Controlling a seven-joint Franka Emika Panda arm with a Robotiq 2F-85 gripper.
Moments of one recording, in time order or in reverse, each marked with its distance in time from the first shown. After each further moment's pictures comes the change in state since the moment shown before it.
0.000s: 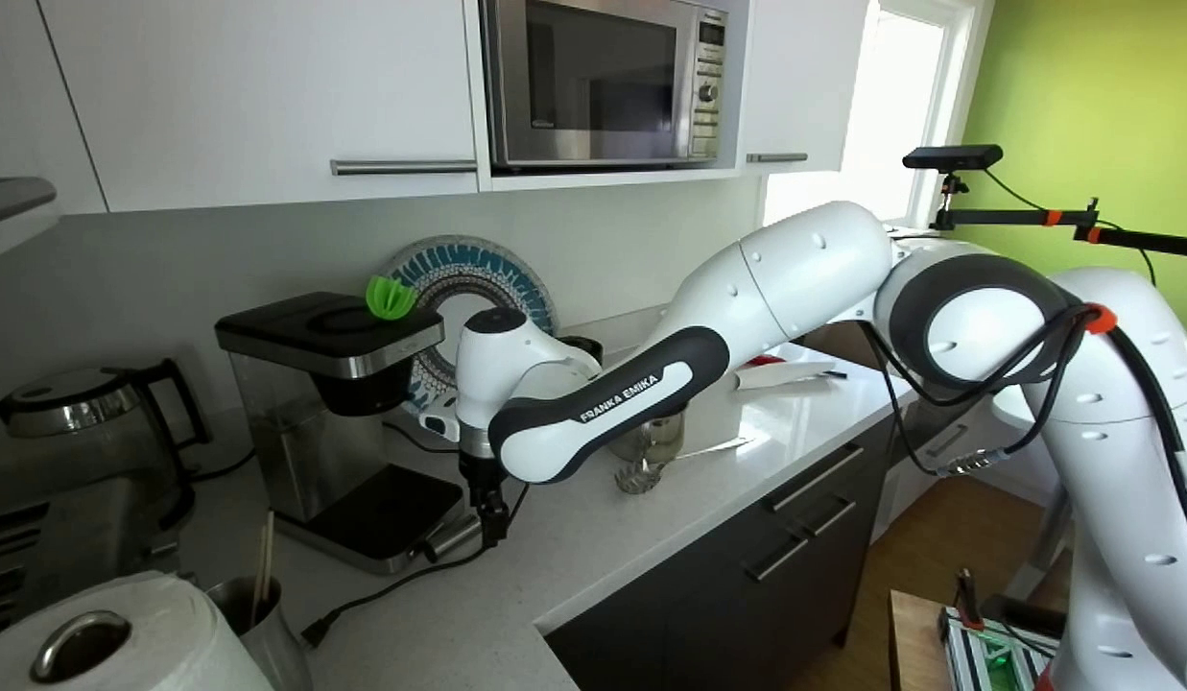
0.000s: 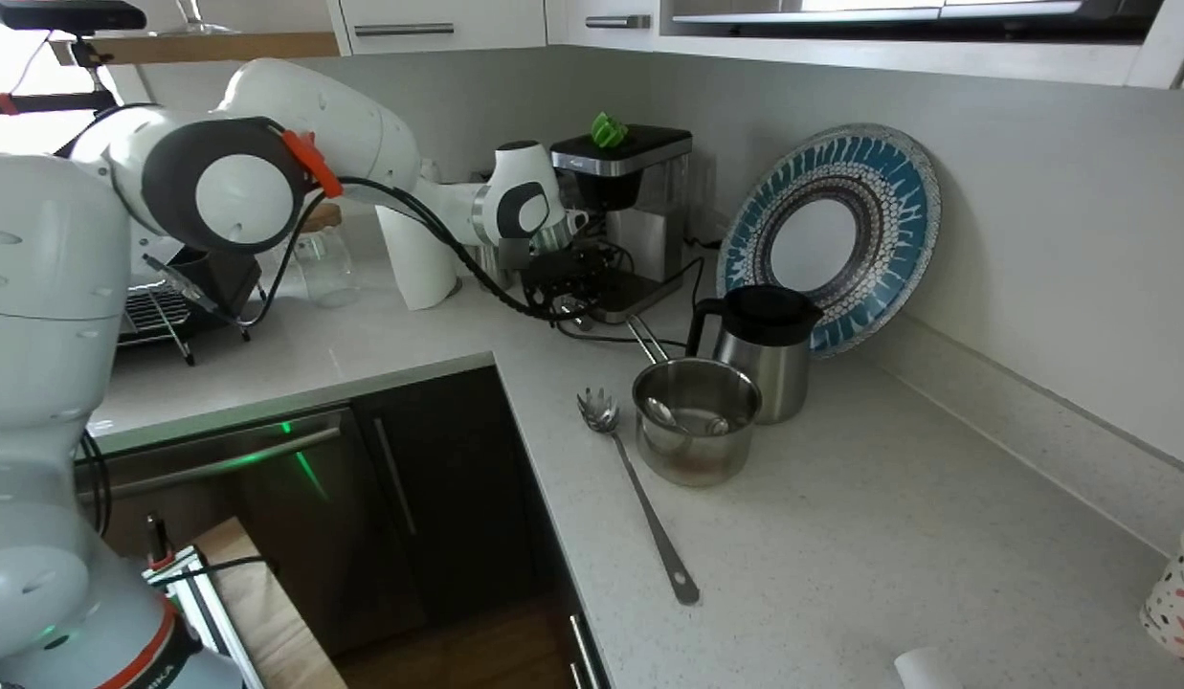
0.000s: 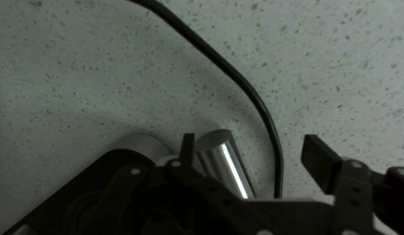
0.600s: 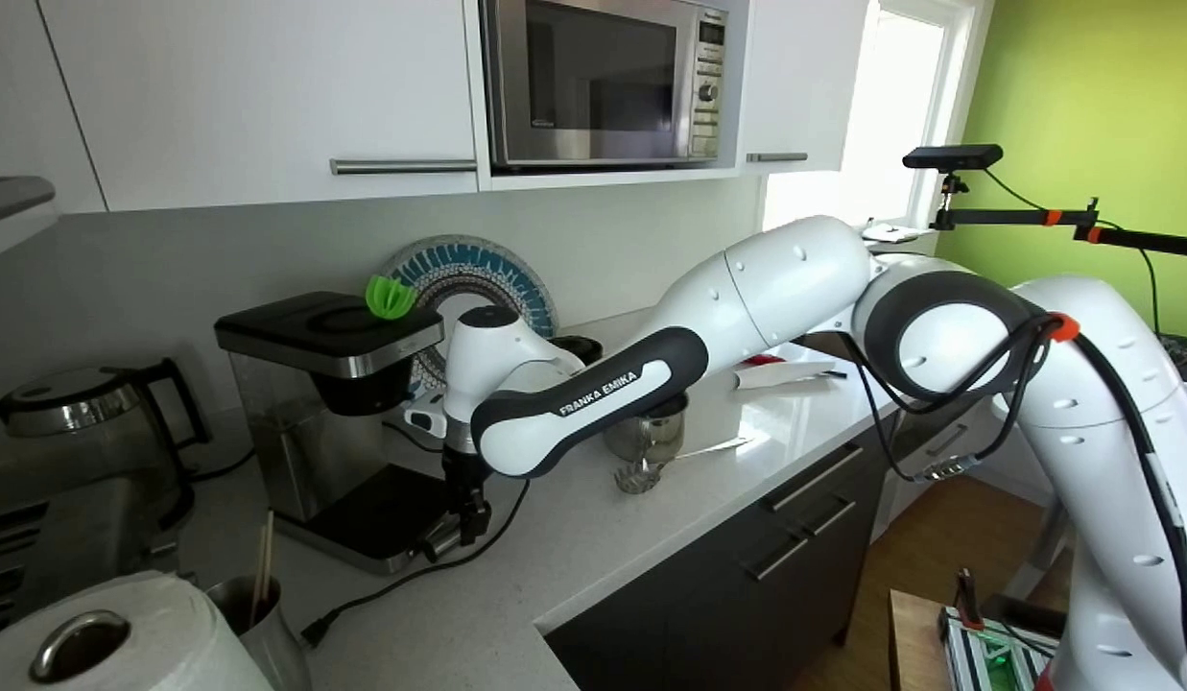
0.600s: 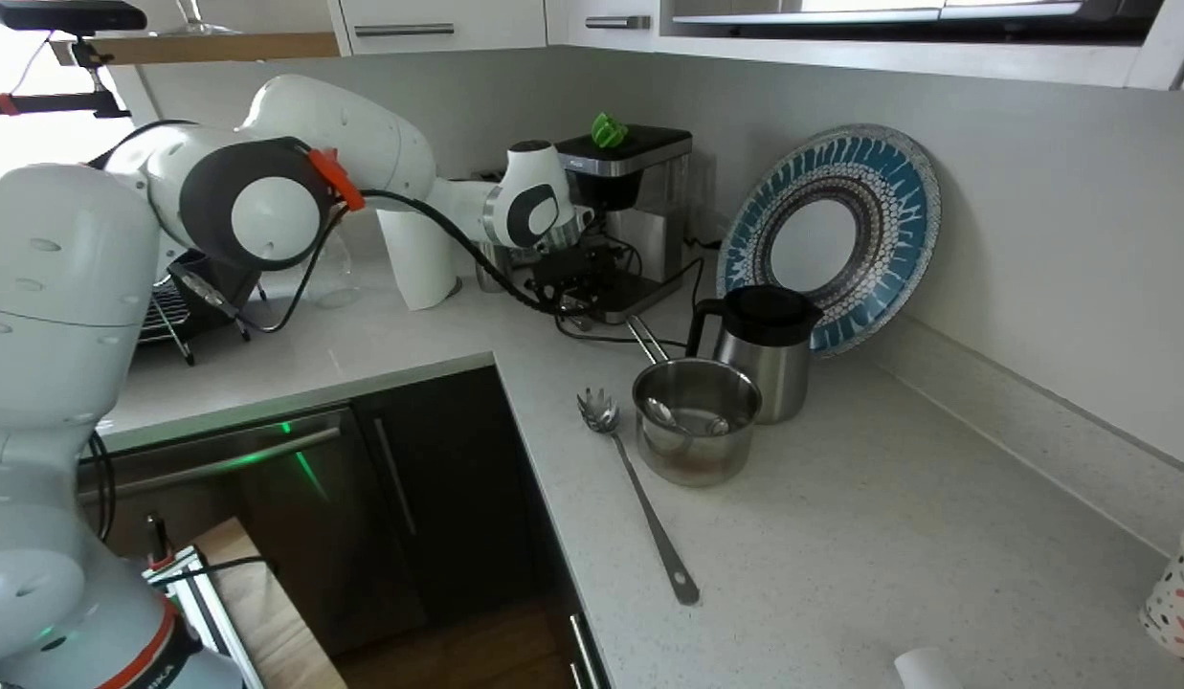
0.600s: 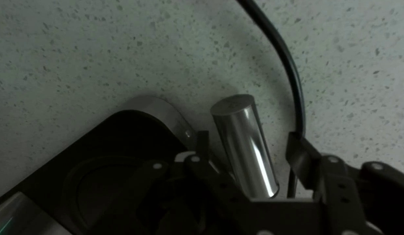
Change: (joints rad) arm -0.024 0.071 0.032 0.099 0.063 0.012 -0.104
